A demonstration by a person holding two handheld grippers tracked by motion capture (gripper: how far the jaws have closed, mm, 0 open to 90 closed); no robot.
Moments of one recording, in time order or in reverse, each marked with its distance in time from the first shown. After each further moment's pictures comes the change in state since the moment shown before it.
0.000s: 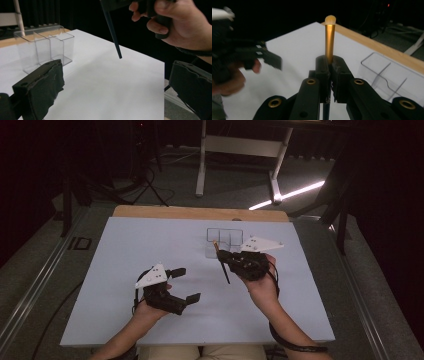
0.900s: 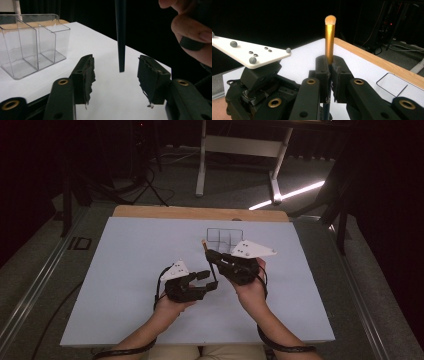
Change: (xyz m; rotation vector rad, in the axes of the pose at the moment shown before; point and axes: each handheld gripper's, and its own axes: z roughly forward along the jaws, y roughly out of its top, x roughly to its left) left arm 0.001 -0.004 0.051 0.031 0.019 -0.073; right arm 0.025 0.003 0.011 -0.121 0.032 -0.032
